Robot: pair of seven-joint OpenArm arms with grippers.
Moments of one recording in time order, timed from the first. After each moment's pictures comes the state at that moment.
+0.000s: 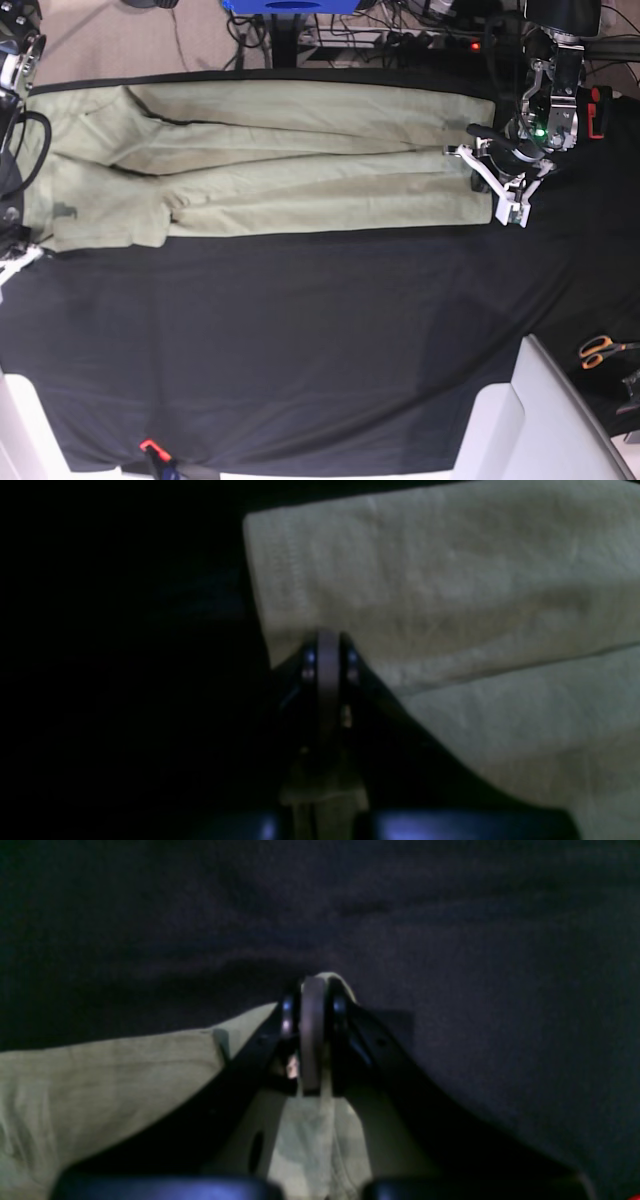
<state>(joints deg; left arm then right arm) 12.4 -22.4 0.5 73.2 -18.8 -9.1 28.0 14.8 22.8 23.9 49.6 9.0 23.7 -37.8</state>
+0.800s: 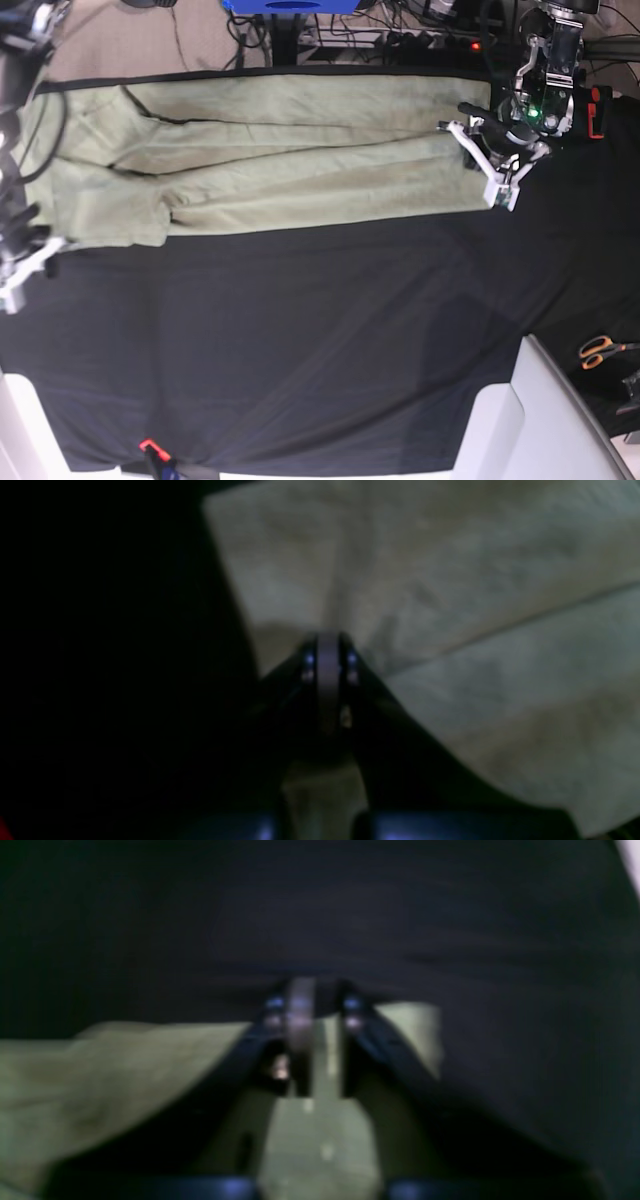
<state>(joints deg) 17.5 -22.5 0.5 84.8 -17.6 -8.6 35.1 3.2 15.3 24.3 74.5 9.8 26.7 -37.7</state>
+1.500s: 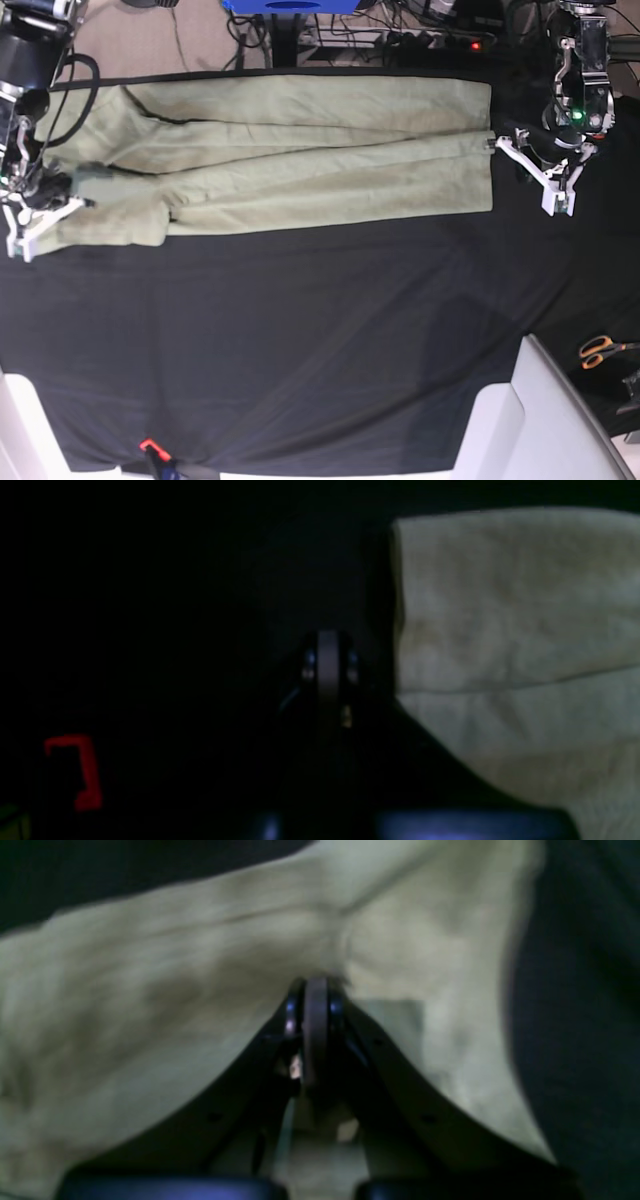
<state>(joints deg) 19.4 -22.3 -12.7 85.7 -17.9 -8.9 35.0 1.1 13.3 24.6 63.7 9.0 16.0 -38.5</state>
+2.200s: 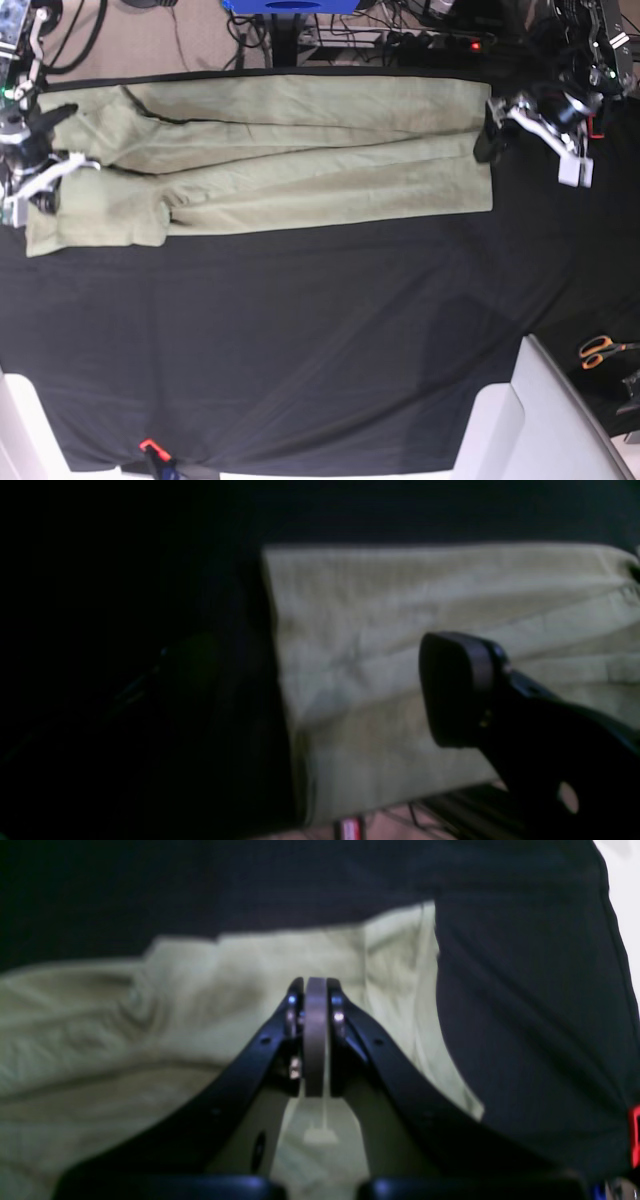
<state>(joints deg) 24.1 -17.4 -27.7 82.3 -35.5 -36.9 35.0 -22.4 7.6 24.2 98.8 9.0 16.0 -27.0</state>
